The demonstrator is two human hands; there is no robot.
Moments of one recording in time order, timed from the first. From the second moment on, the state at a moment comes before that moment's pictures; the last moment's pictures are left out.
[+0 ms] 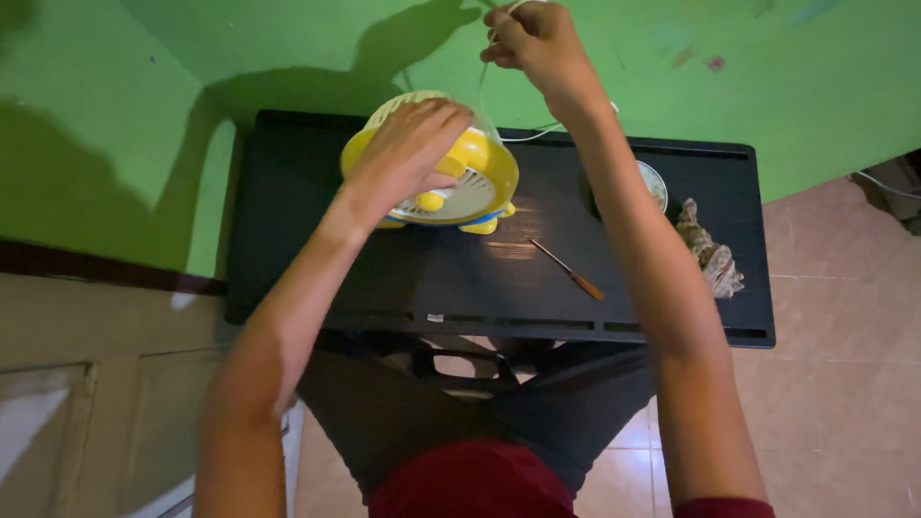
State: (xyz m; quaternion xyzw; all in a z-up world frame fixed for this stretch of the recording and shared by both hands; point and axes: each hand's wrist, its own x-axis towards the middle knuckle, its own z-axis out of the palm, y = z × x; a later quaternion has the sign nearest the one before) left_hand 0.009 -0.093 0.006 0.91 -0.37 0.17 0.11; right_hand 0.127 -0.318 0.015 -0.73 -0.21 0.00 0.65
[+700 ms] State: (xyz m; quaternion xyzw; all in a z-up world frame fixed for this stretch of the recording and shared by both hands) left_hand 0.005 -0.059 -0.128 0.85 -0.14 0.22 0.46; right_hand 0.057 -0.391 -0.088 -0.75 -0.08 -0.02 0.66
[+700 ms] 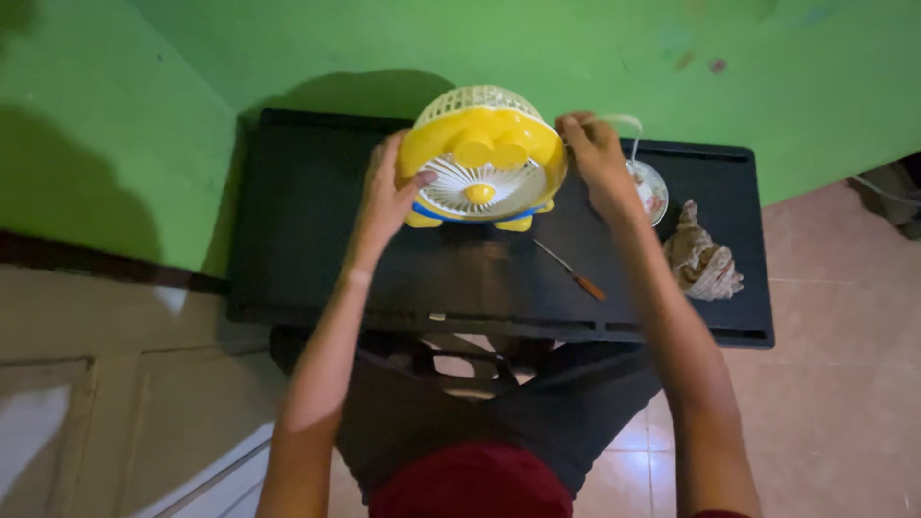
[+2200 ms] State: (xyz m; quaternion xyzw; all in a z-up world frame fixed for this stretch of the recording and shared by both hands) left_hand 0.009 0.002 -0.177 0.89 0.04 -0.08 0.45; right_hand 0.120 -0.474 -0.197 -0.90 -0.17 -0.06 0.40
